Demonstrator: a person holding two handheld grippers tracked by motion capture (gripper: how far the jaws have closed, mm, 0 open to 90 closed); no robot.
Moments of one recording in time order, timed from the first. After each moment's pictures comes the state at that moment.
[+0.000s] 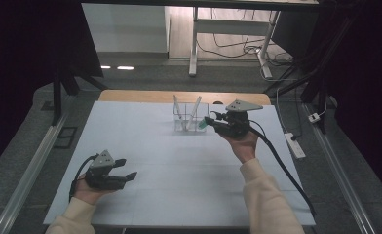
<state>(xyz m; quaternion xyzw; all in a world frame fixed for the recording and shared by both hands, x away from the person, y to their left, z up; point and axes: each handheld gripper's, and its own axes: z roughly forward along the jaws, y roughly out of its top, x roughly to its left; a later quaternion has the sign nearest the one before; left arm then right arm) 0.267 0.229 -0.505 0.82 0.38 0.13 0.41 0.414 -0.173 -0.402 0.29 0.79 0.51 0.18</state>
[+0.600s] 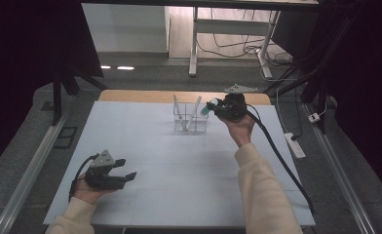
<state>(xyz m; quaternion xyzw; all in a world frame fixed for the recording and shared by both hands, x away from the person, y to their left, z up) 0.269 0.229 -0.508 0.82 0.38 0.13 0.40 0.472 -0.168 -0.401 0.34 0.78 0.49 0.19</state>
